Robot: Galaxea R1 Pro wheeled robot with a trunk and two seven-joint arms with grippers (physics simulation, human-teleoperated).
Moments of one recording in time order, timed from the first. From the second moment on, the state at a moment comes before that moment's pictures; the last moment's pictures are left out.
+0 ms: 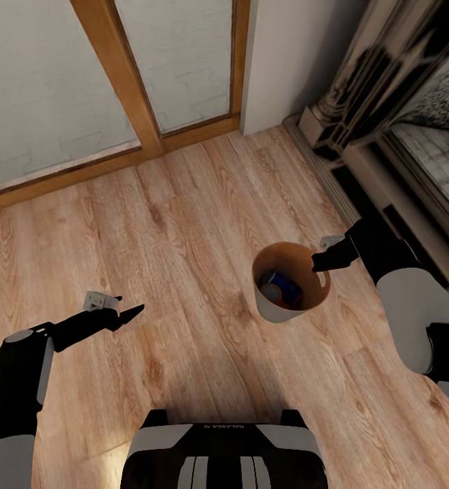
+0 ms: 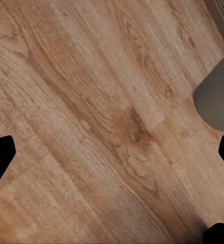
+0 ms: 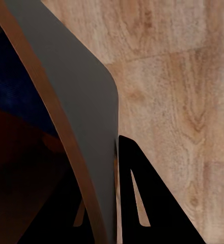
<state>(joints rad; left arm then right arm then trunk) -0.56 0.12 0.38 -1.38 -0.14 0.50 -0.98 -1.36 -0.17 -0.01 -0.57 0.62 1.04 0.88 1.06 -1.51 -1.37</state>
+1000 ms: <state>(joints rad) -0.56 0.12 0.38 -1.37 -0.15 0.50 -0.97 -1.36 -0.17 -0.01 -0.57 0.62 1.04 0.87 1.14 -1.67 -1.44</state>
